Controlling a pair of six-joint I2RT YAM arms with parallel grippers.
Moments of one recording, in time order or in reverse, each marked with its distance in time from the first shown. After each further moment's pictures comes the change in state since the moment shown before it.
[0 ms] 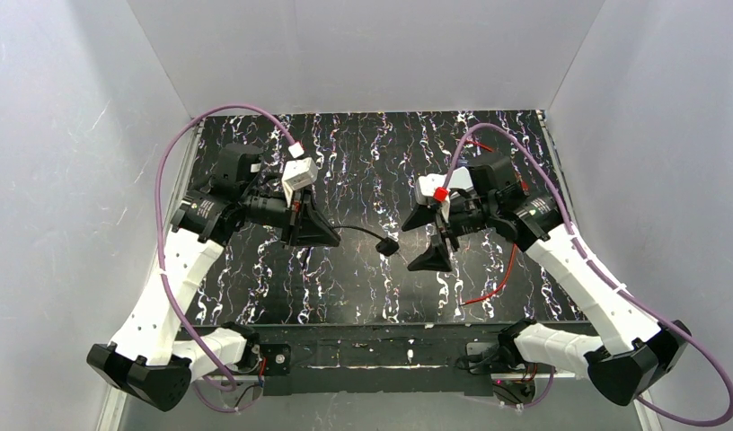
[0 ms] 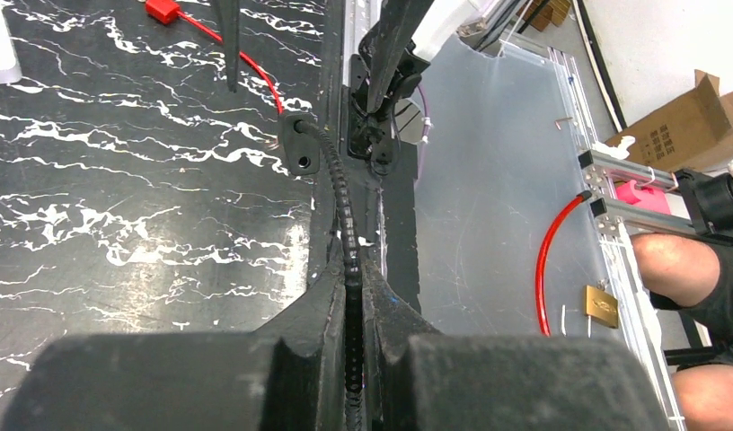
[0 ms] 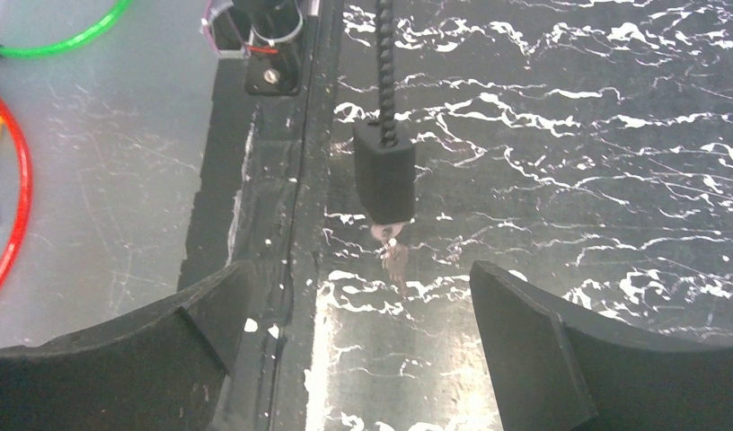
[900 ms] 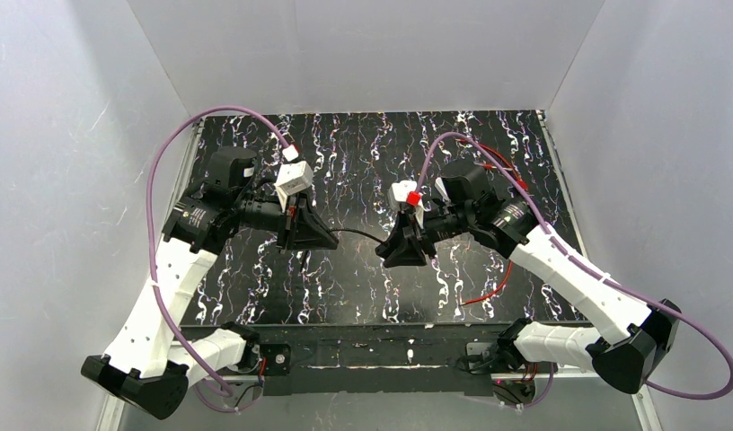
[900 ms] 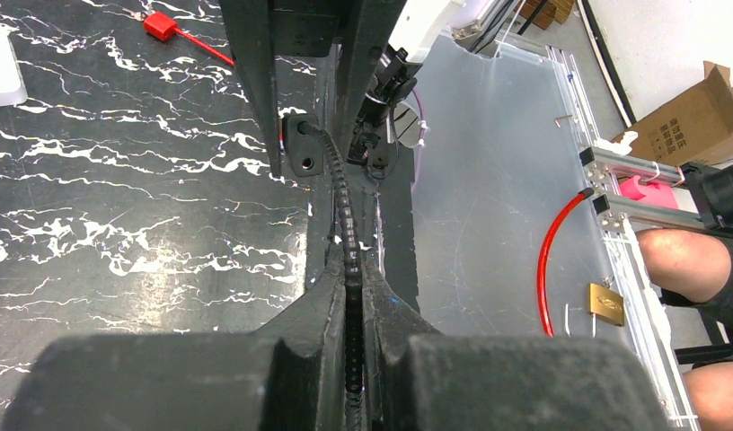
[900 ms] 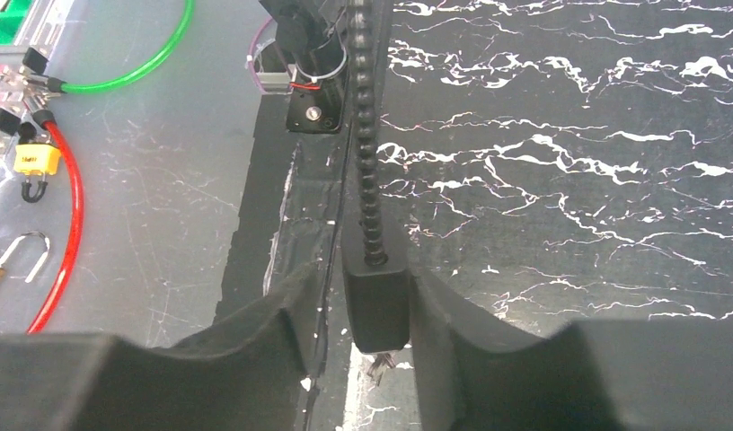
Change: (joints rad) left arm -0.016 -0.046 0.008 -0.002 0.000 -0.007; right arm 0.177 0.047 -0.044 0.223 0.057 0.221
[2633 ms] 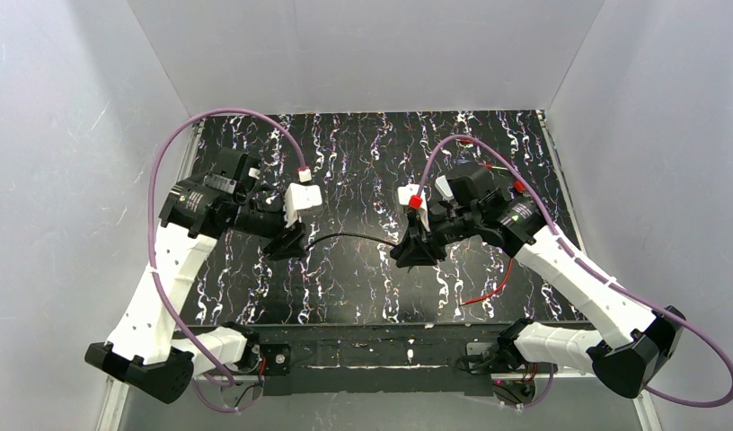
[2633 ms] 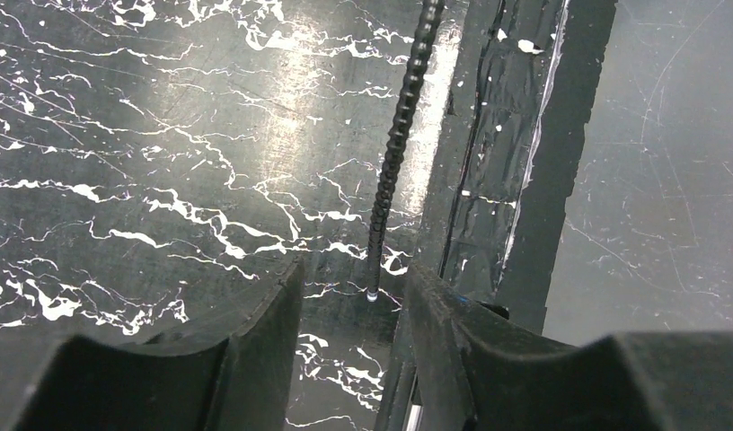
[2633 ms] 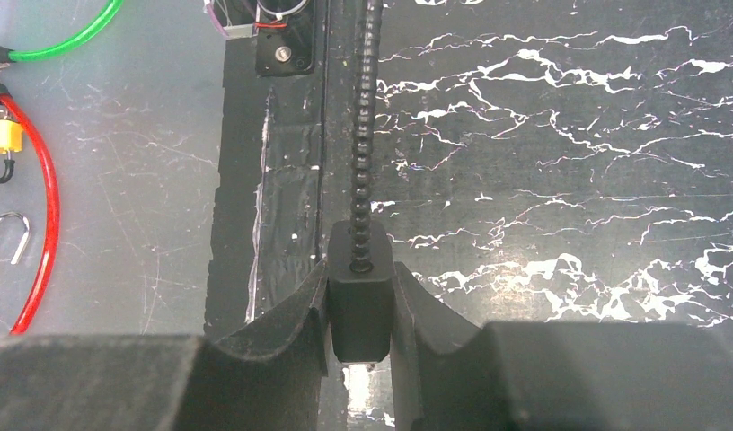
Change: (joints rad) left arm 0.010 0.083 0.157 -0.479 -0.534 0.486; right arm -0.040 -0.021 0.005 -0.172 0.093 -0.072
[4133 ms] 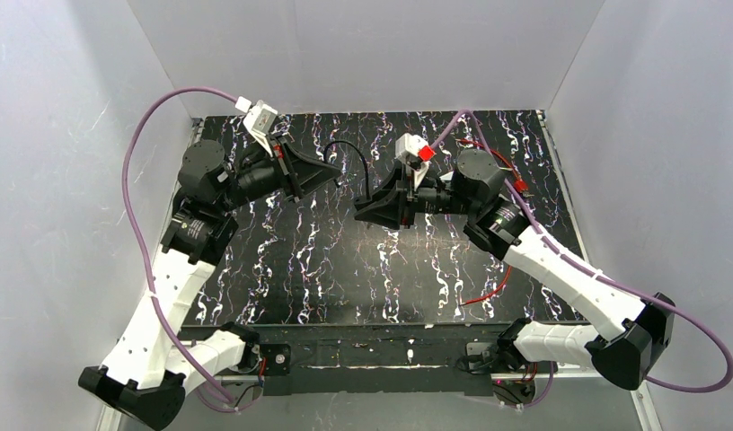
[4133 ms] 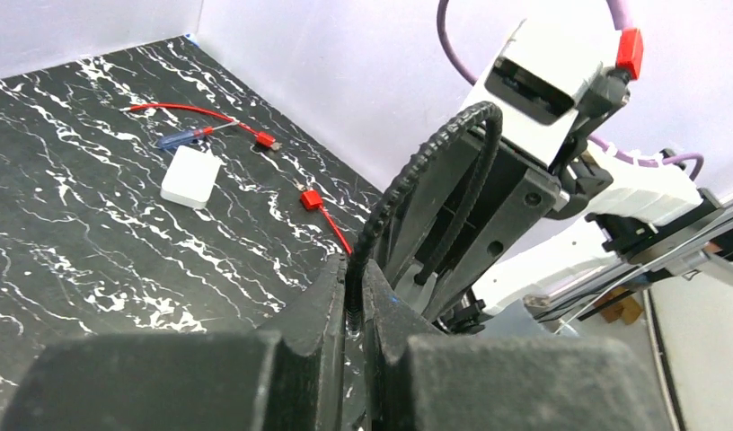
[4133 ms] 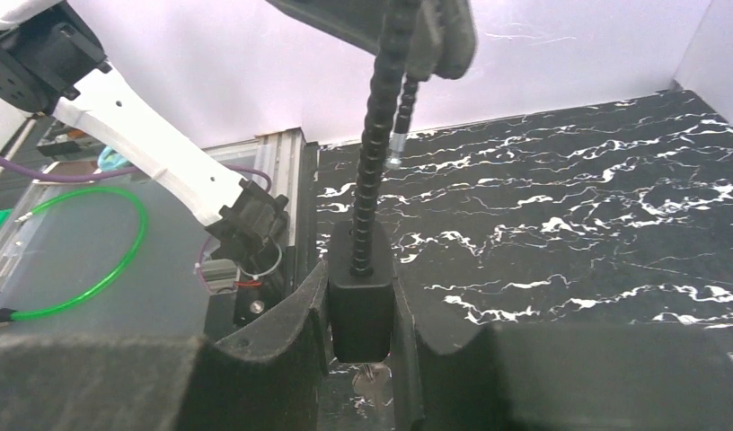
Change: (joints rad) left arm -0.007 -0.149 -0.242 1.200 0.041 -1.299; right arm 0.072 0.037 -0.037 0.850 0.094 0.580
